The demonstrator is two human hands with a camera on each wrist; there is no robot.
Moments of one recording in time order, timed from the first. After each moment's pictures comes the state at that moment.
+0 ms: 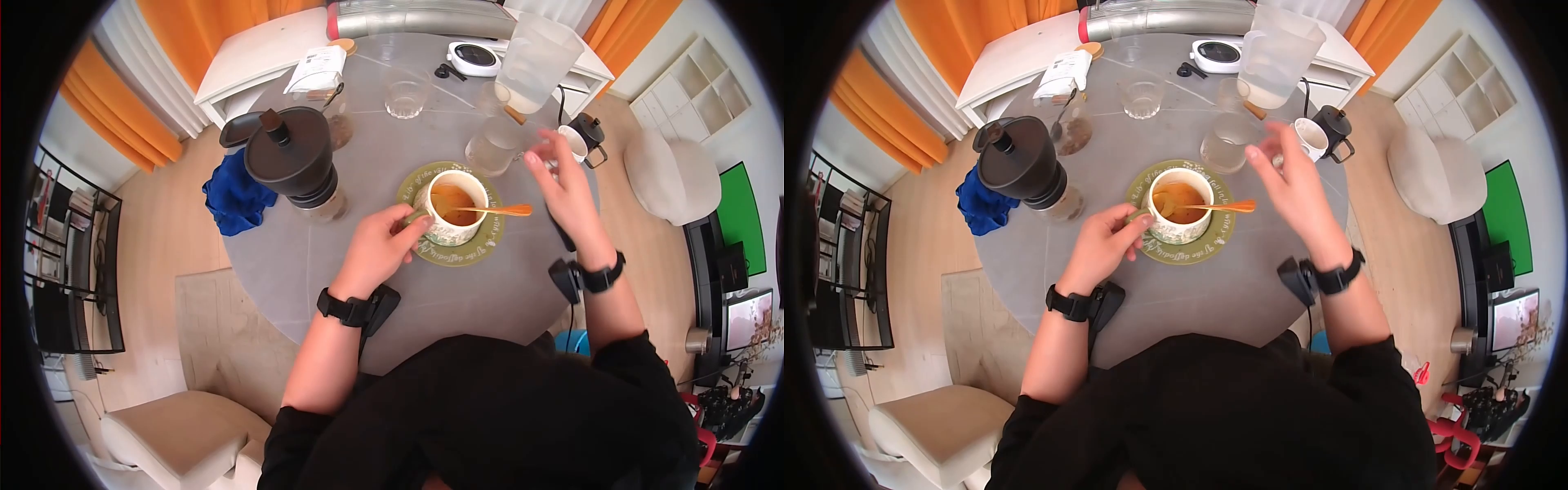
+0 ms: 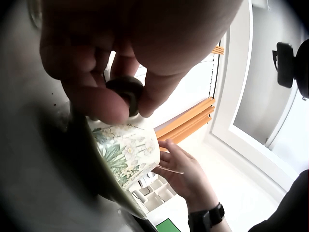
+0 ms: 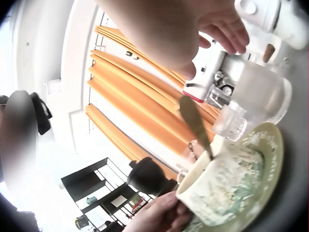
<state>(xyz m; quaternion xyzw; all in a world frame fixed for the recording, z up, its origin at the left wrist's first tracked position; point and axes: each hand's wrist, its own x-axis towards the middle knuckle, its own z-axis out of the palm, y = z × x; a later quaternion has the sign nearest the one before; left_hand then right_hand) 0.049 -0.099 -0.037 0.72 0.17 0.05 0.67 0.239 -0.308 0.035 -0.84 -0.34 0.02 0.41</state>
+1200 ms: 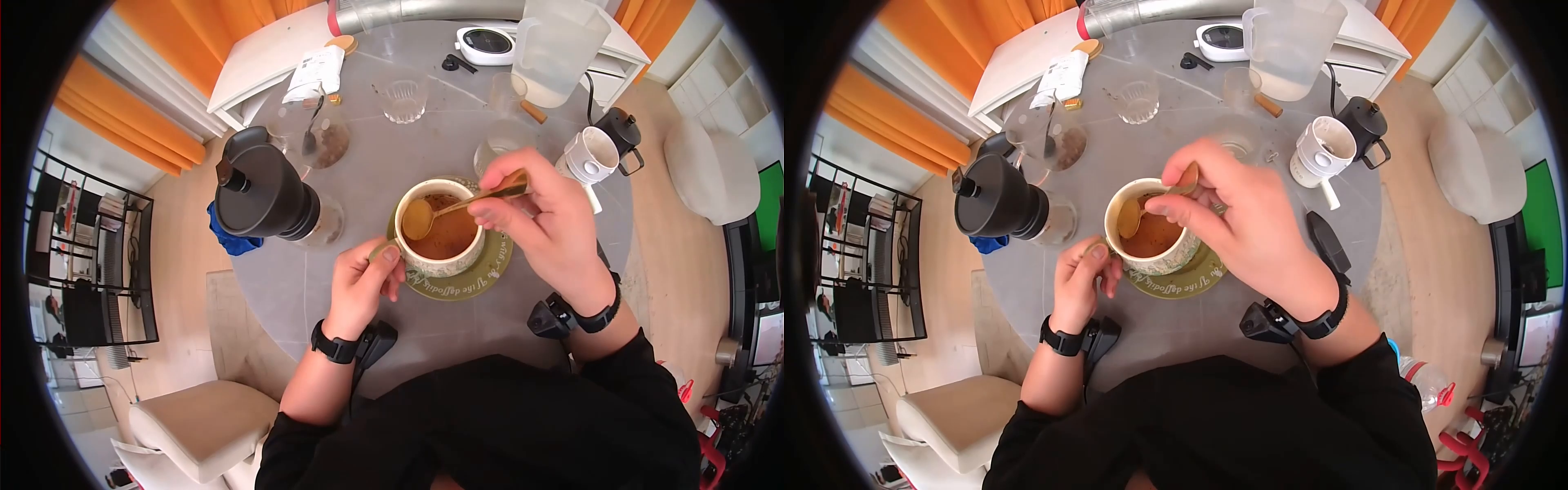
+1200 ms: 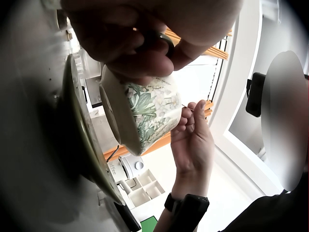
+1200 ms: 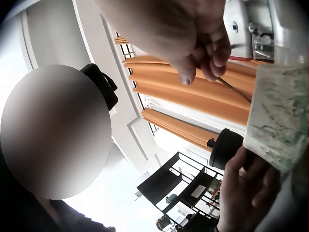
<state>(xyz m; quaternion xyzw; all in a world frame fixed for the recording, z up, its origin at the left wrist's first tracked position) 0.045 -0.106 -0.037 0.65 0.18 0.14 0.72 0.215 -0.271 0.047 -0.64 -0.45 0.13 0.61</state>
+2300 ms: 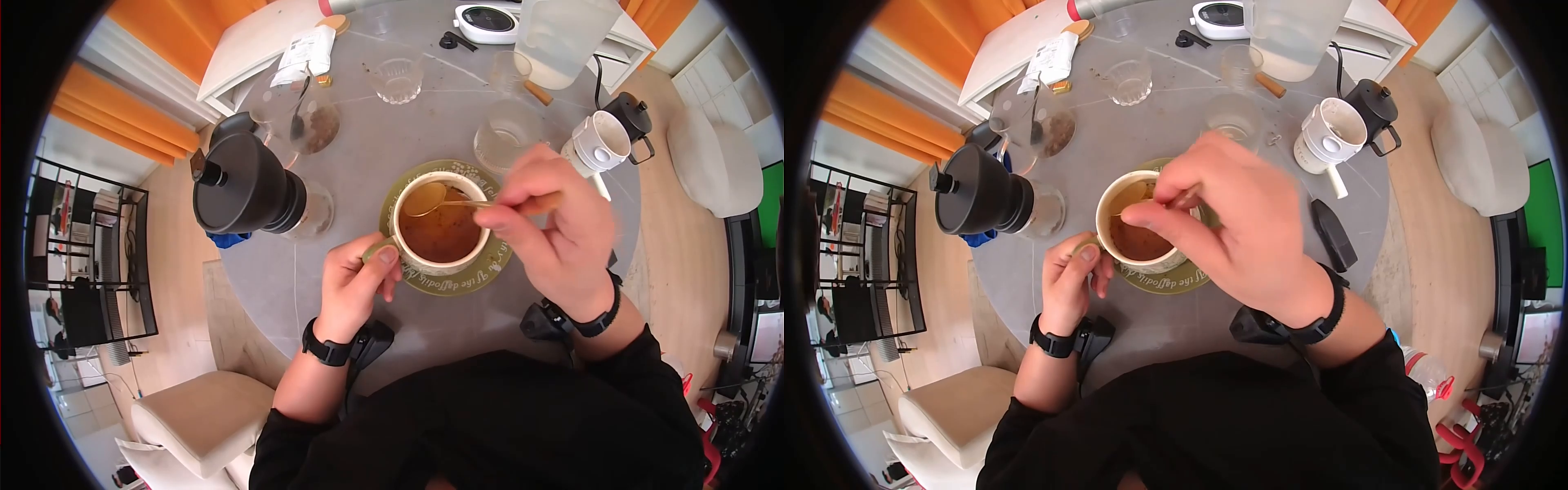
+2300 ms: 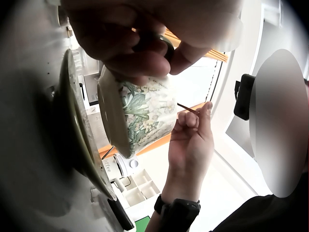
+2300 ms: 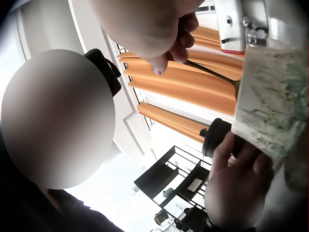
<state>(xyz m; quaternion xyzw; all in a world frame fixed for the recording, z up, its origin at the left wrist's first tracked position) 0.042 -0.109 -0.033 0.63 0.17 0.13 0.75 0.216 -0.267 0.037 -0.59 -0.54 -0.06 0.60</state>
